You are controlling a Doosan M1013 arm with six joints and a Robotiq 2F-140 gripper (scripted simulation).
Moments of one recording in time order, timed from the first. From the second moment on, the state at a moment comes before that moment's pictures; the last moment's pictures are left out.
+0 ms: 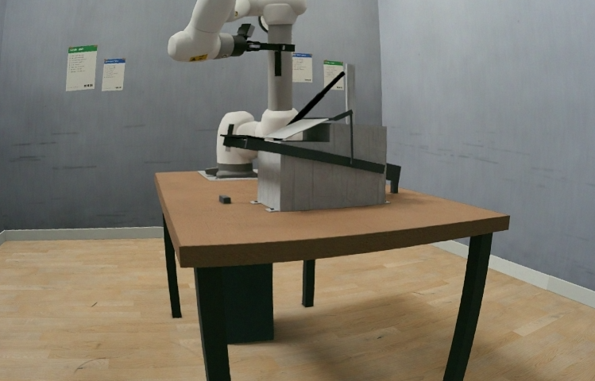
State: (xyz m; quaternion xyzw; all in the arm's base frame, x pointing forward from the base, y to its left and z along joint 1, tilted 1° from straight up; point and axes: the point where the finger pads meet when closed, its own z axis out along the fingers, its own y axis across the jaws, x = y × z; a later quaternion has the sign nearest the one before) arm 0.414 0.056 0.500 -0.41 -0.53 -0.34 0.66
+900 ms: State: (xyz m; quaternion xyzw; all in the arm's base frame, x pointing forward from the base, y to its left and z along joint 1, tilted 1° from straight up) arm 0.415 0.055 0.487 -0.44 -0.56 -0.32 0.63
